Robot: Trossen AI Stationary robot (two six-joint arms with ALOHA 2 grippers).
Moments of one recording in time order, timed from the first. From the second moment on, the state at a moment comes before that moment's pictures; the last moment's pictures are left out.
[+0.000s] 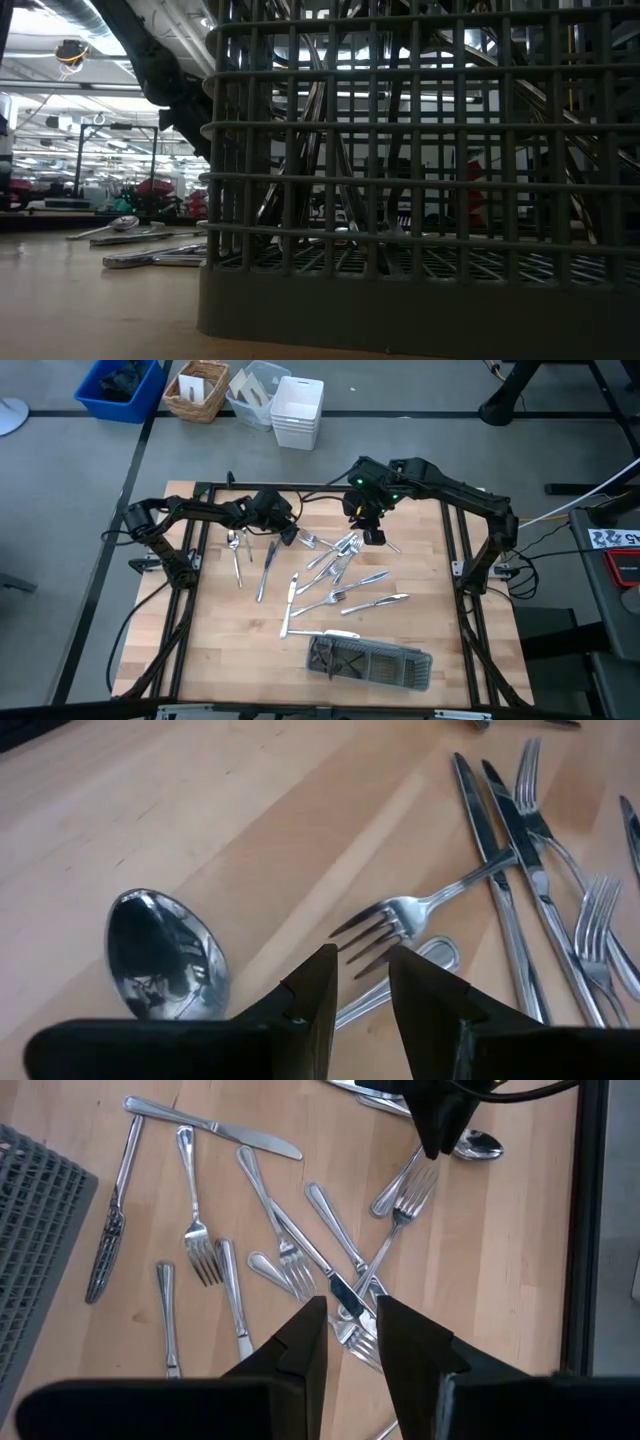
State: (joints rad) left arm 0.58 1.62 0.72 0.12 0.19 -0.23; right arm -0.30 1.74 1.94 -1.28 -0.22 -0.43
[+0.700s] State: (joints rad) left arm 0.57 1.76 0.72 0.26 0.20 -0.34; right arm -0.30 1.74 1.94 -1.28 -0.22 -0.43
